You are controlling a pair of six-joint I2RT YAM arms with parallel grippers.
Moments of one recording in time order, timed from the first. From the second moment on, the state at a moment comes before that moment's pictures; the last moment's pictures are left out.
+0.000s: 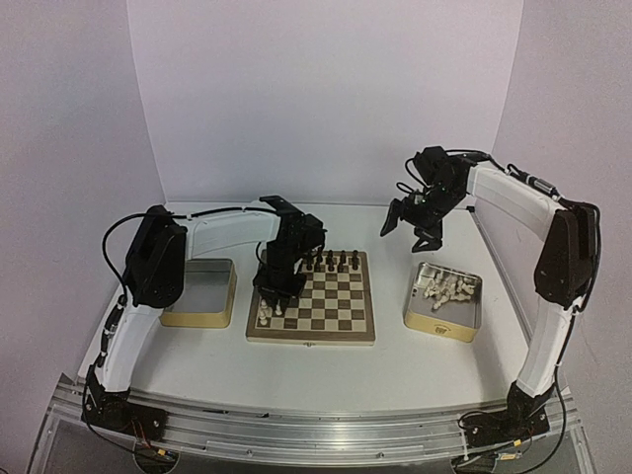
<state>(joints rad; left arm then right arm) -0.85 2.33 2.03 -1.34 0.02 -0.54 0.41 1.92 1.80 -1.06 -0.27 0.65</state>
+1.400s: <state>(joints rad) -0.85 2.24 2.26 -1.04 0.16 -0.55 0.24 1.65 1.26 -1.03 -0.03 0.67</state>
